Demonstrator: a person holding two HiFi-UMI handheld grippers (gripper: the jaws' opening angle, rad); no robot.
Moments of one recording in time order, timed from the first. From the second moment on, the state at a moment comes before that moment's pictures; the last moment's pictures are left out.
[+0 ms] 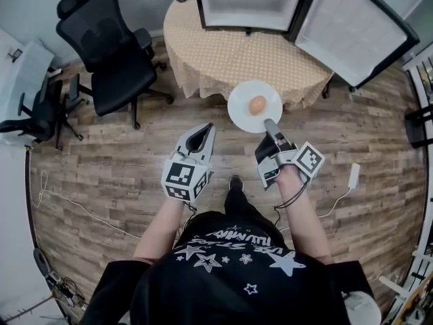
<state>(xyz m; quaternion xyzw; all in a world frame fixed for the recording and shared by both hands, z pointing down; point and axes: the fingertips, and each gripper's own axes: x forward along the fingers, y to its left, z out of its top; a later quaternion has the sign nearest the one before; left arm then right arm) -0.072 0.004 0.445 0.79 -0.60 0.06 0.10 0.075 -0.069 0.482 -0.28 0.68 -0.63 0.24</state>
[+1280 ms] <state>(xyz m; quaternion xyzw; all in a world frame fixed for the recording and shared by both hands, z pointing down) -0.048 0.153 0.439 0.83 -0.54 0.07 0.09 0.096 0.102 0.462 -0.31 0.67 -0.62 0.27</state>
